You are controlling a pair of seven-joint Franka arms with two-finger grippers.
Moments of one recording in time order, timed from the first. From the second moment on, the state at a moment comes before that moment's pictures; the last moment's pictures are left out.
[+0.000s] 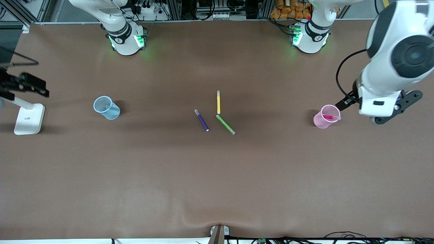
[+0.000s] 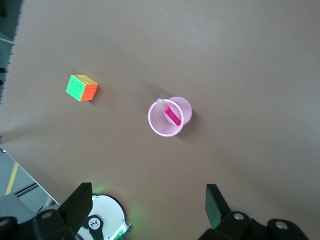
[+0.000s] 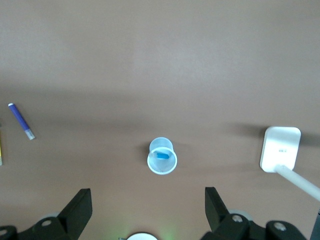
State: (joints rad) left arm 0.01 0.23 -0.31 -1.39 0.26 1.31 -0.84; right arm 0.03 0.22 -0.01 -1.10 -0.03 1.23 -0.10
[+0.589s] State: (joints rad) left arm 0.06 0.17 -0.31 -1.36 0.20 1.35 -0.47; right arm -0.01 -0.06 -0.01 -1.46 -0.03 1.31 0.00
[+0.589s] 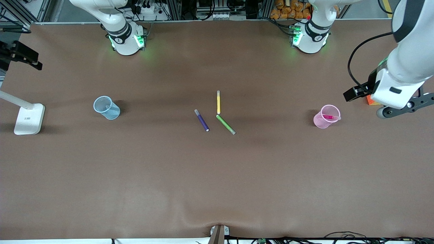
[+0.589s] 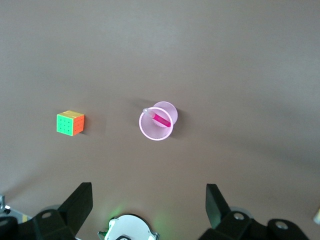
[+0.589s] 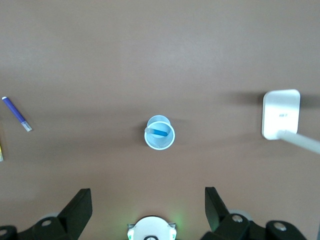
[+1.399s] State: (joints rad) left arm 0.08 0.00 -0.13 -1.48 0.06 1.41 -0.06; right arm -0.03 -0.07 -0.01 -1.49 -0.01 1.35 0.08
